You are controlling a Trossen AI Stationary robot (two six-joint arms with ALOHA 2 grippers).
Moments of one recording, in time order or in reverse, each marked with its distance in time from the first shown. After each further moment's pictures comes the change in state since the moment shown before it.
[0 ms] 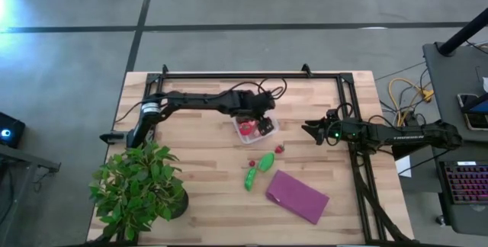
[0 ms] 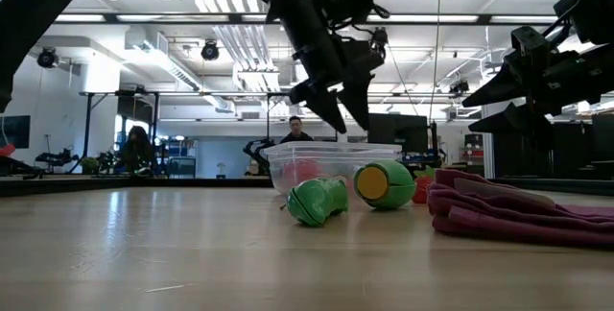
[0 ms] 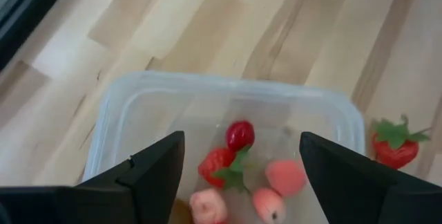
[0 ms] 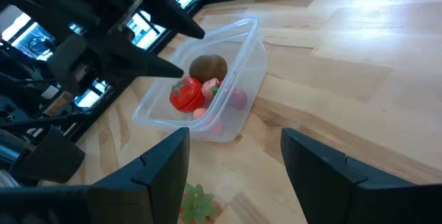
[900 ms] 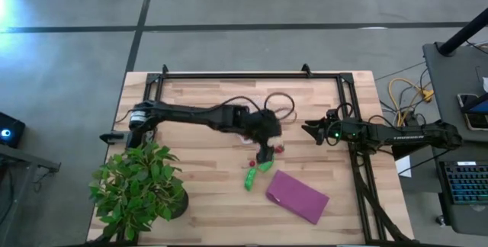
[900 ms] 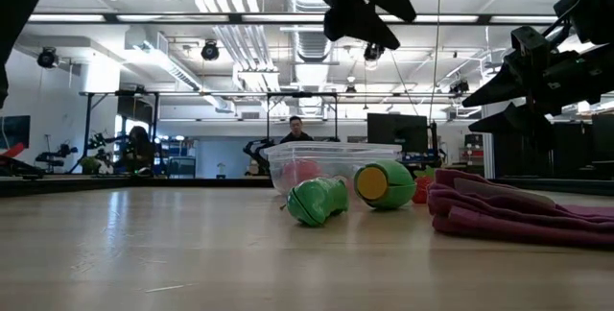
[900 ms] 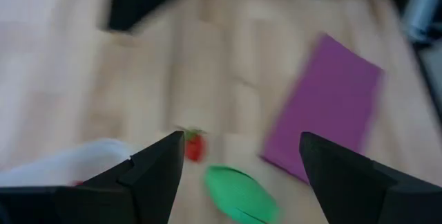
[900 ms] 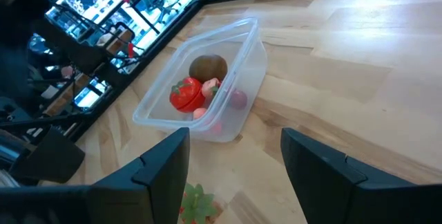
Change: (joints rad) left arm -0.207 -0.100 0.085 0.021 0.228 0.187; right arm 0.000 0.000 0.000 0.000 0.000 0.000
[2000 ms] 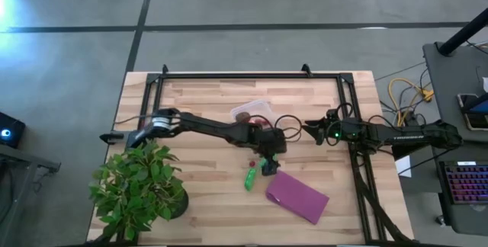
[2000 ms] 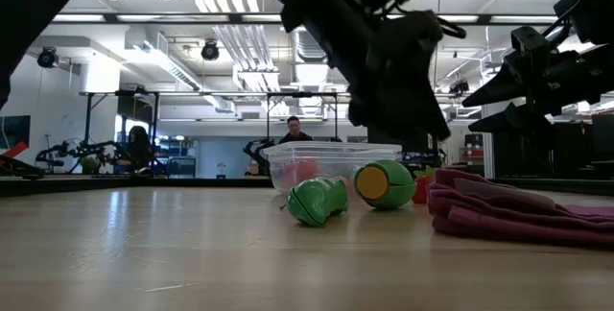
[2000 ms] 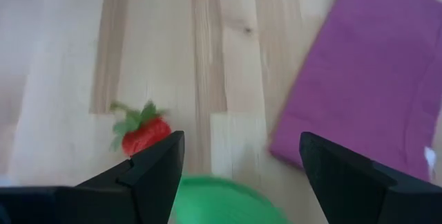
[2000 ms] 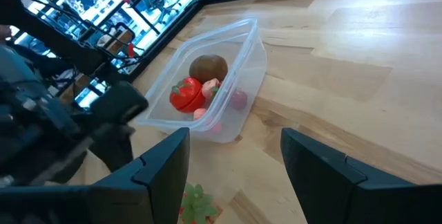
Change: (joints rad) left arm -0.015 0.231 -0.076 0.203 0.071 -0.008; right arm 0.000 0.000 0.000 0.000 0.000 0.000
